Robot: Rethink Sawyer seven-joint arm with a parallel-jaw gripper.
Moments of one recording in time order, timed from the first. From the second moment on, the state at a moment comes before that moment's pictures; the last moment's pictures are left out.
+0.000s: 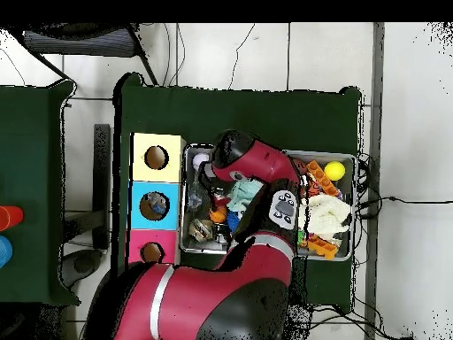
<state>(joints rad) -0.08 -0.11 -0.29 1.14 0.39 1.26 2.61</state>
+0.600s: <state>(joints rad) -0.11 -0.25 -0.22 1.29 0.36 1.00 2.61</state>
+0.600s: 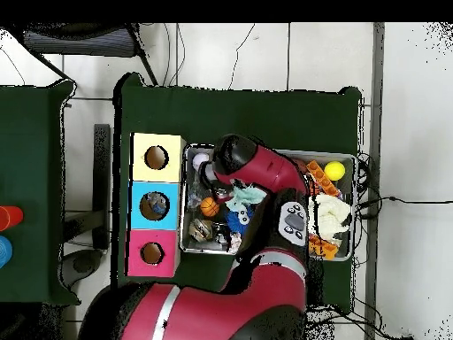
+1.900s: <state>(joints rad) -0.28 -0.47 0.08 1.41 -0.03 0.96 2.44</state>
